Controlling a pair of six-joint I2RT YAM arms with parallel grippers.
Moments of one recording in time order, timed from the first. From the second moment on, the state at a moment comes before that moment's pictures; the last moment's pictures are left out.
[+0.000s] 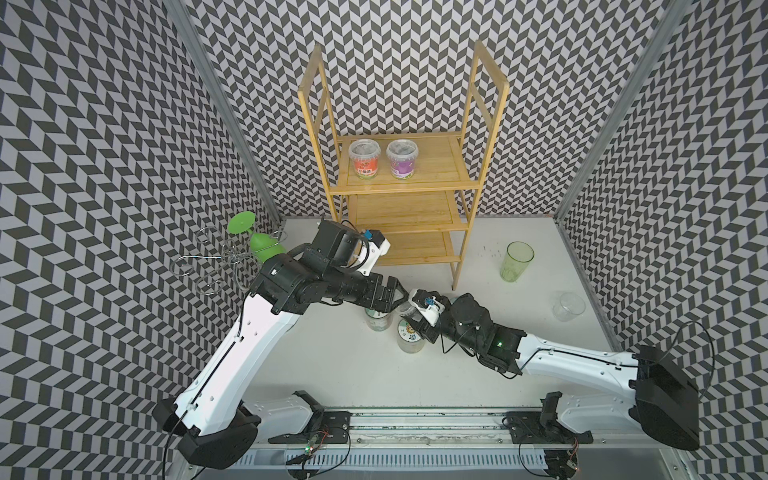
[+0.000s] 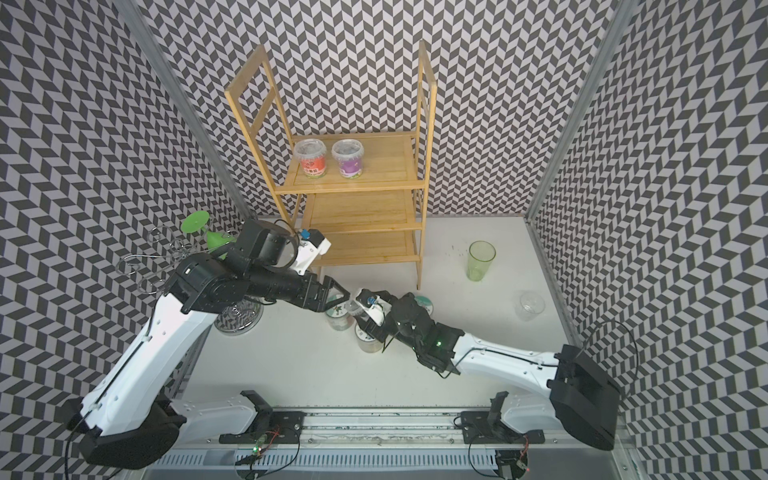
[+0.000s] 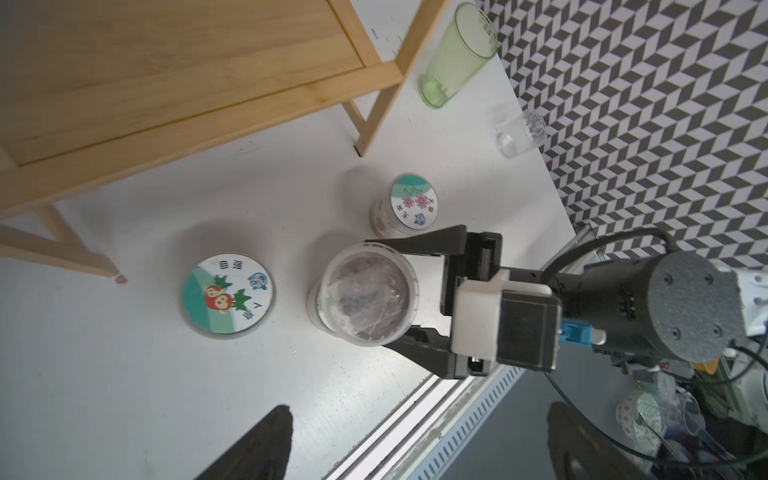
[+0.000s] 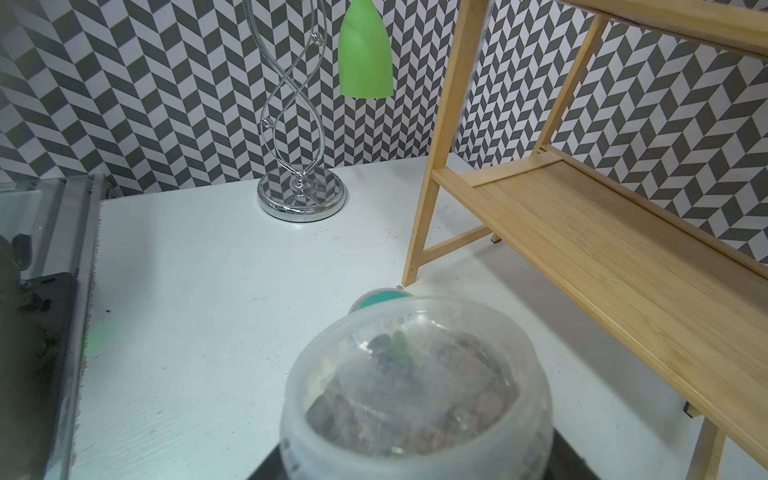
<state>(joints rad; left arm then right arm) -0.58 1.23 1.68 -1.29 0.34 -0.31 1.02 1.28 0.73 0.27 0.11 -0.18</state>
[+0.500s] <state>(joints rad) -0.43 1.06 1.53 -1.20 0.12 -0.36 1.02 1.10 0.85 0.15 0.12 -0.15</state>
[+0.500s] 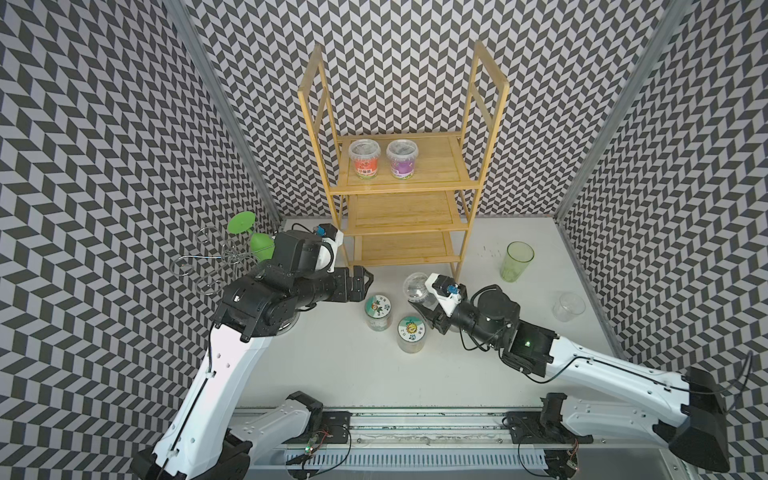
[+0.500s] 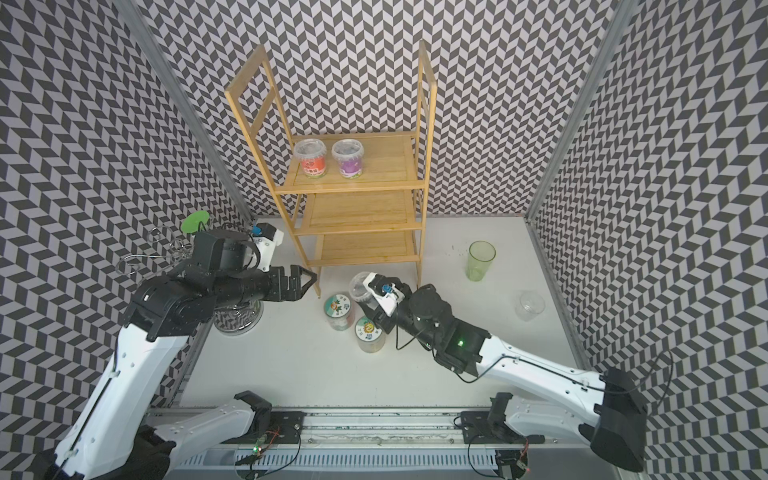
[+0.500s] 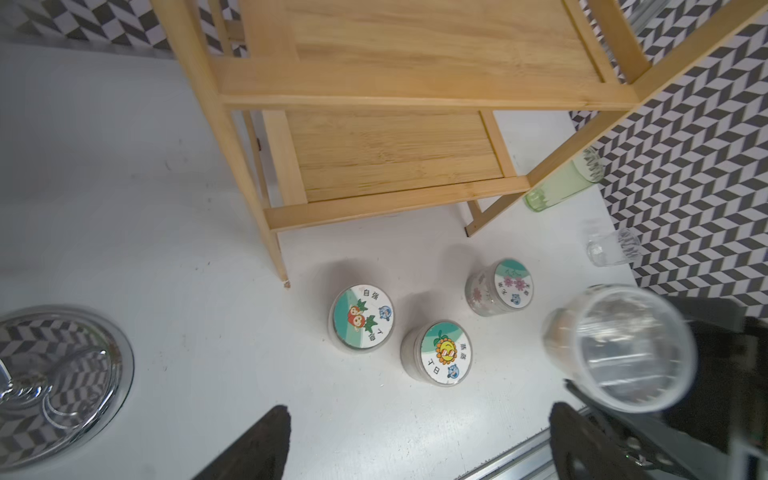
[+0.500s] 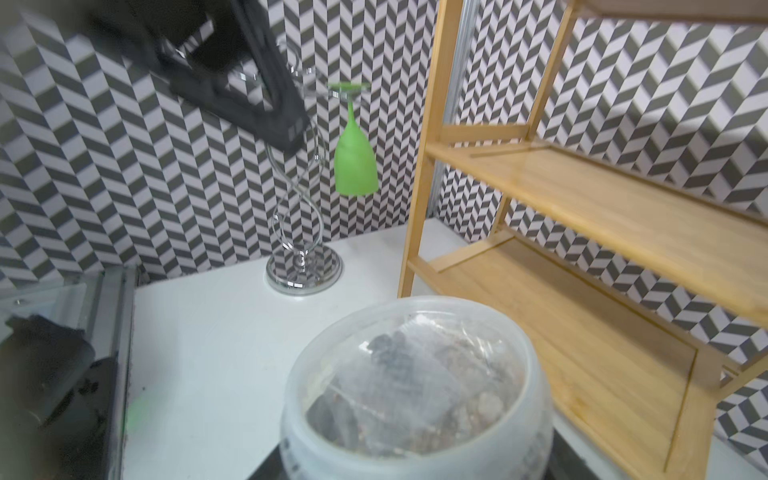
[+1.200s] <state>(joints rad) -0.36 0.96 1.34 -1.07 0.06 -0.45 1.02 1.28 1.44 0.11 0.37 -0.05</state>
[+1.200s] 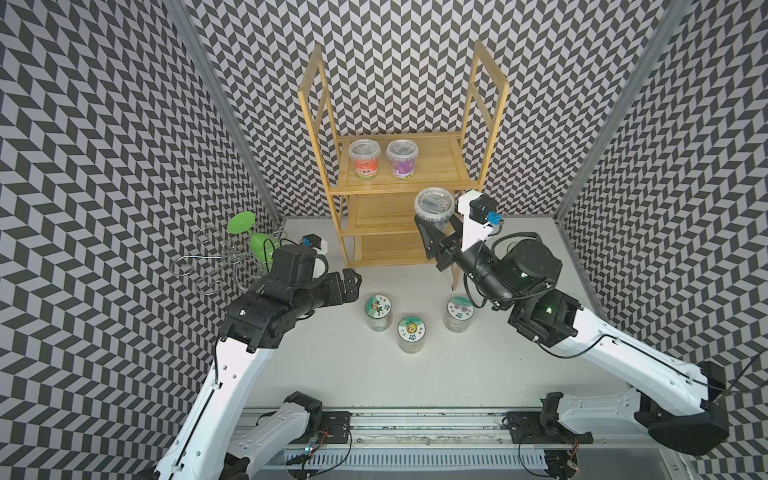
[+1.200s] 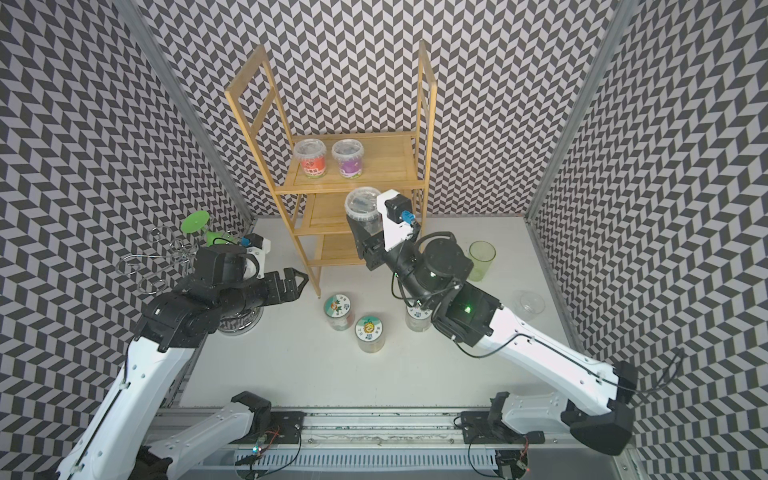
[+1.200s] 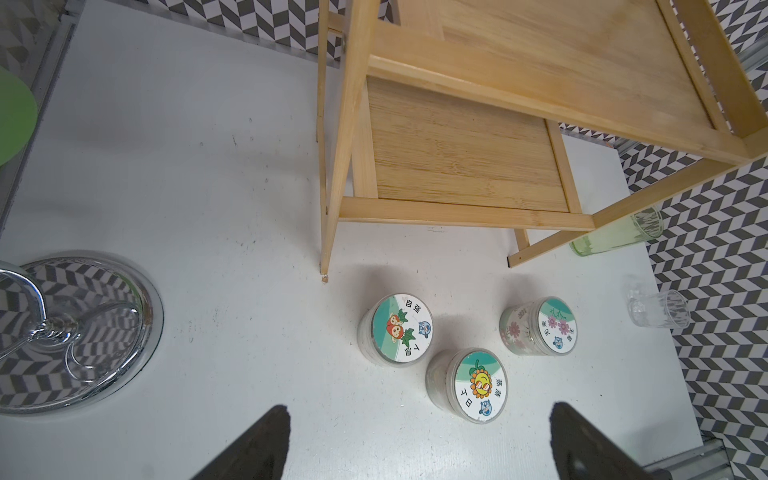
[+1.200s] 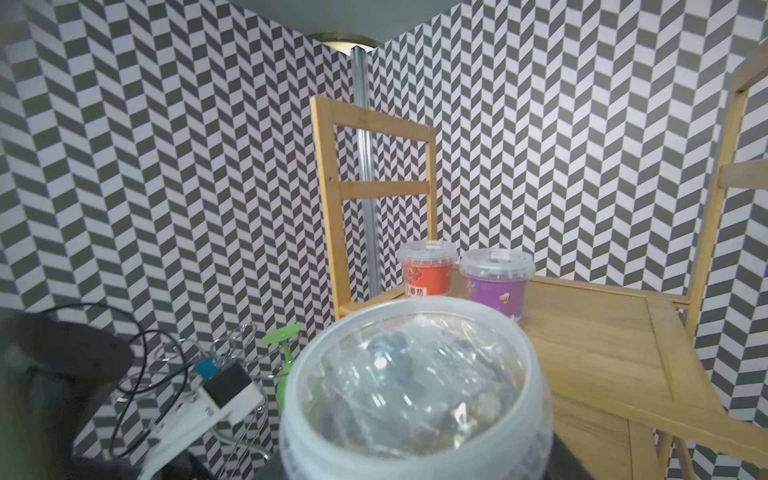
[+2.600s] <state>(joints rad) -0.35 0.88 1.24 -0.94 0.07 -0.49 0.79 1.76 2.09 -0.15 0.56 -0.02</state>
